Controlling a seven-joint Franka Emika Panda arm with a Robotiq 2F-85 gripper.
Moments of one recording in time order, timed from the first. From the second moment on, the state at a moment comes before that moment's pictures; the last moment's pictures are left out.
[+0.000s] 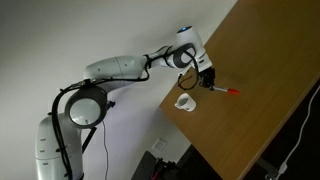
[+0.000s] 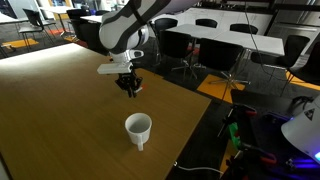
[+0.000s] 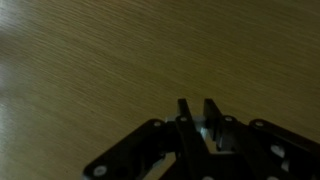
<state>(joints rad) 0.01 0.95 -0.15 -1.31 0.24 2.04 1.30</state>
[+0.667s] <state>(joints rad) 0.01 1.01 -0.14 -1.25 0.24 2.04 1.32</state>
